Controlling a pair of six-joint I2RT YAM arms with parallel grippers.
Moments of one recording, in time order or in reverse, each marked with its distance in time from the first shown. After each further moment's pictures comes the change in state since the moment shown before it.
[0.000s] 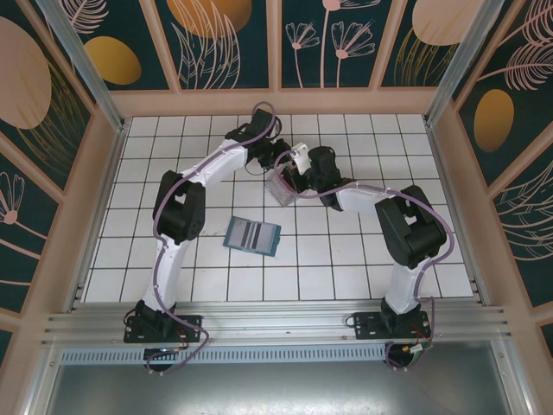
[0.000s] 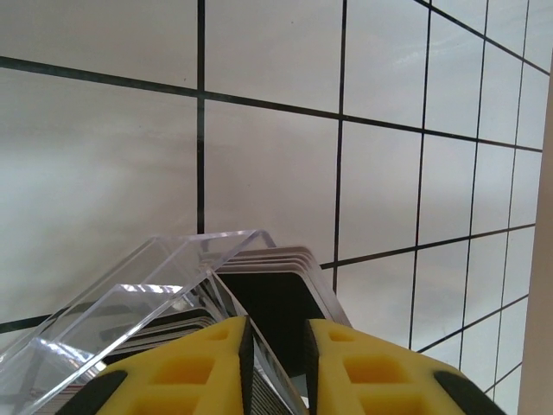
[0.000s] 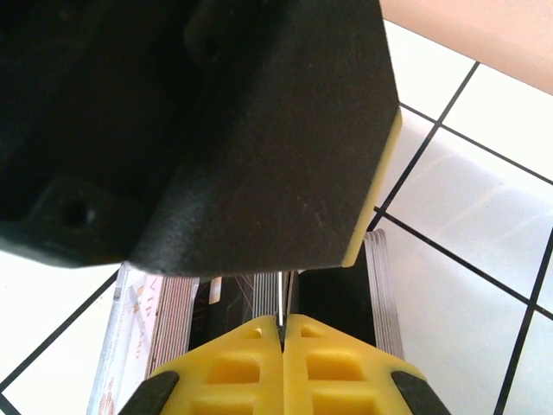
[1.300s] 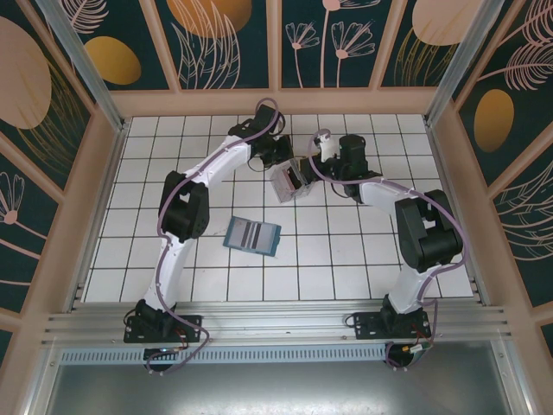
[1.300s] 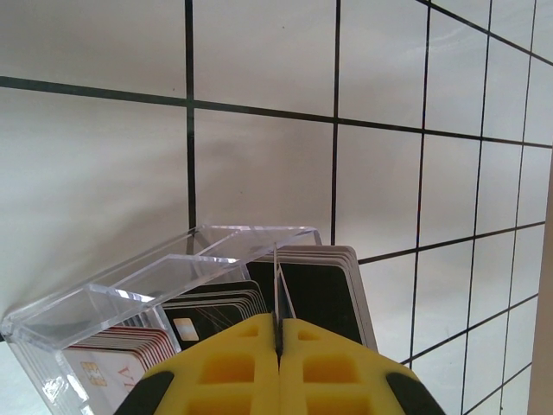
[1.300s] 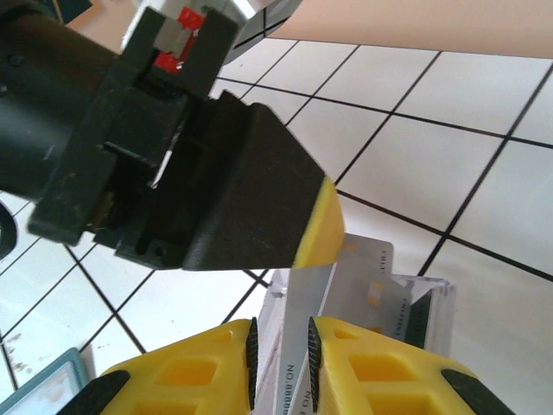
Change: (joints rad) left arm -0.007 0.062 0.144 -0.106 -0.014 0.027; right arm -0.185 -0.078 -0.023 0.035 -0.480 0.277
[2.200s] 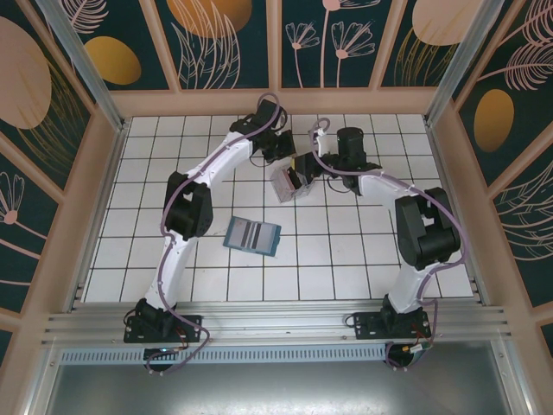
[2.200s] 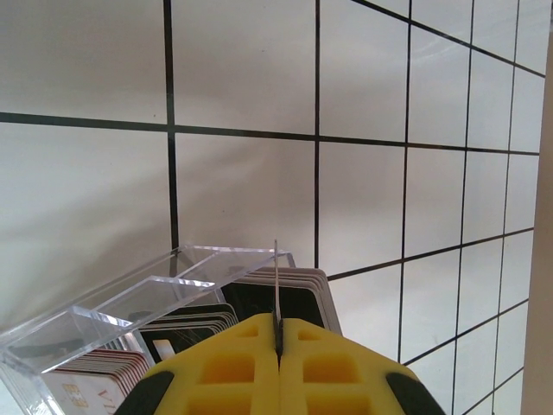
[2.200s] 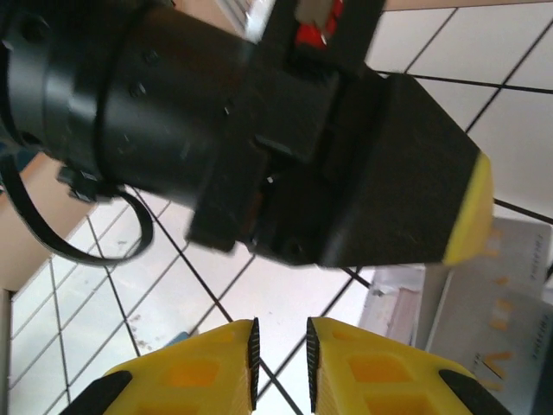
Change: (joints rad) left arm 0.000 0.058 0.131 -0.063 -0.001 0.005; right arm 0.002 0.037 0.121 -0.126 -0.203 0.104
